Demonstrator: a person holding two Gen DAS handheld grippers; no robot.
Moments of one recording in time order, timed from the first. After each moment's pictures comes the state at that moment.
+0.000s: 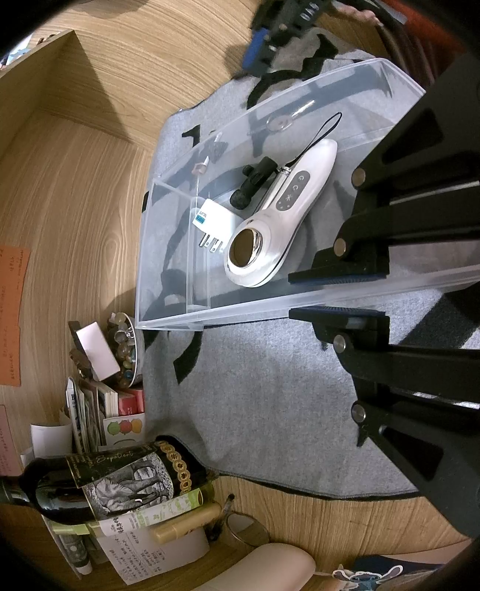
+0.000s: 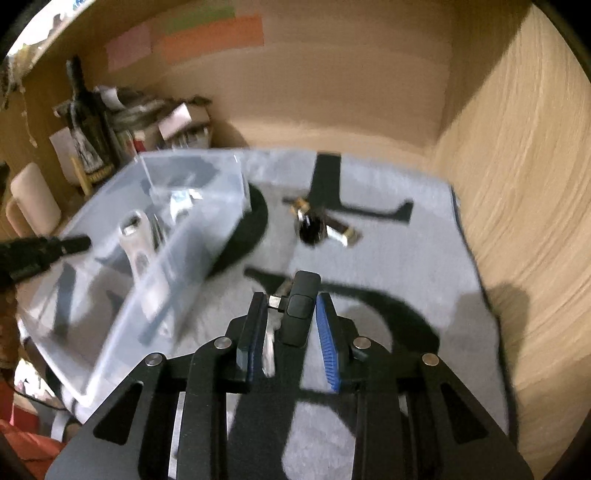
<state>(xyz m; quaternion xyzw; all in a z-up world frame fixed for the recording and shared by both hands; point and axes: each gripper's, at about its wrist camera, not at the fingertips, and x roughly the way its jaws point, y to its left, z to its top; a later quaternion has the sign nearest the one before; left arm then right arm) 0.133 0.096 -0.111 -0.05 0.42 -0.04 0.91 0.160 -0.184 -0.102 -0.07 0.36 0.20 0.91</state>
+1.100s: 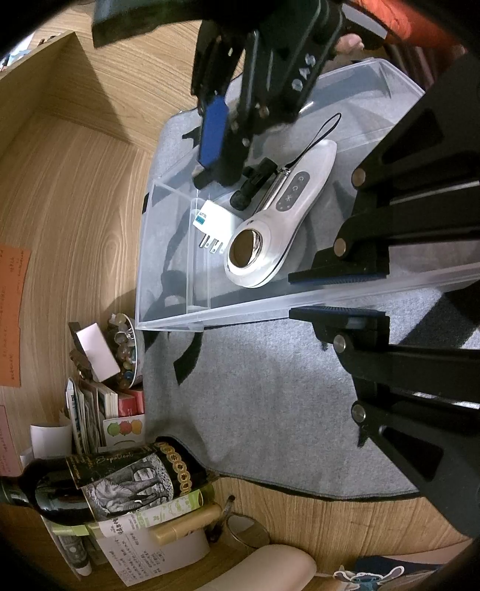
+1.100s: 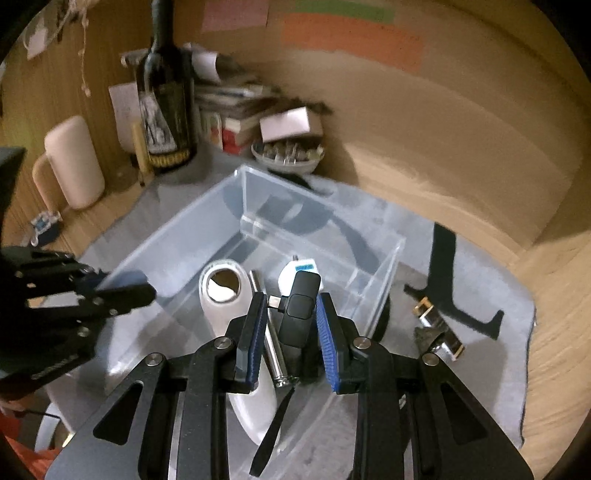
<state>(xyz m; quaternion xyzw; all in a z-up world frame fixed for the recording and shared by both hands) 0.132 0.096 -0.111 -0.05 0.42 -0.04 0.91 0.190 -0.051 -0.097 -0.19 0.35 0.30 0.87</state>
